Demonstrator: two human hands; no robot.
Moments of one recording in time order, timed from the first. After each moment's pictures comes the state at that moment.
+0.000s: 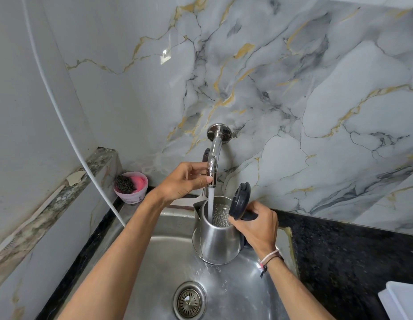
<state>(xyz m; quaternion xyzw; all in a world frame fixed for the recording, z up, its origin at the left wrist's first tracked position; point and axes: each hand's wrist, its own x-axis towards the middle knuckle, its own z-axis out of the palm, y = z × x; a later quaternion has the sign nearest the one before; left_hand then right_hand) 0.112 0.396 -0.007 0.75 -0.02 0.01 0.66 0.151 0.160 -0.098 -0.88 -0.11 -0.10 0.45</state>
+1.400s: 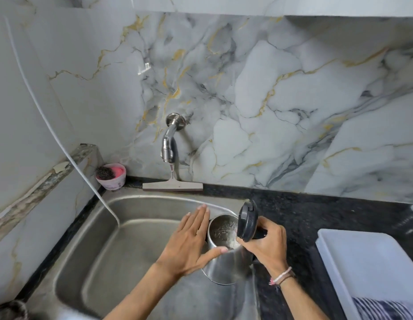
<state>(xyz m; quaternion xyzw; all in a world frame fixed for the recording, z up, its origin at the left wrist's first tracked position) -0.034 0.177 -0.081 1.00 -0.05 0.01 0.07 0.058 -0.040 -0.101 -0.86 -0.15 -0.11 0.47</state>
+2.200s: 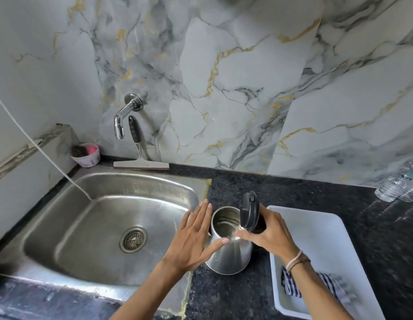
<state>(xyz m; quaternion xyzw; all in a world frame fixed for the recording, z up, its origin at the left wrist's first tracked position) -0.021 -0.029 -0.096 0.99 0.01 0.00 0.10 0.106 -0.248 -0.096 -0.87 -0.30 0.03 0.39</state>
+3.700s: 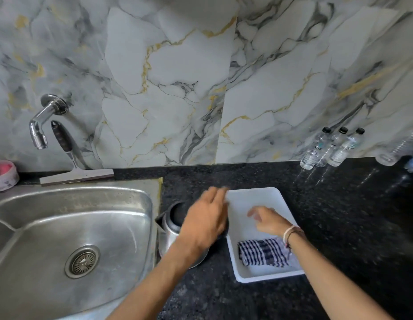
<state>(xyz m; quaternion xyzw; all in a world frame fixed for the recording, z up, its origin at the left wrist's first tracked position) 0.032 -0.135 -0.043 0.94 -0.15 0.14 0.27 0.114 -0.363 -0.093 -0.94 -0.03 0.27 0.19</state>
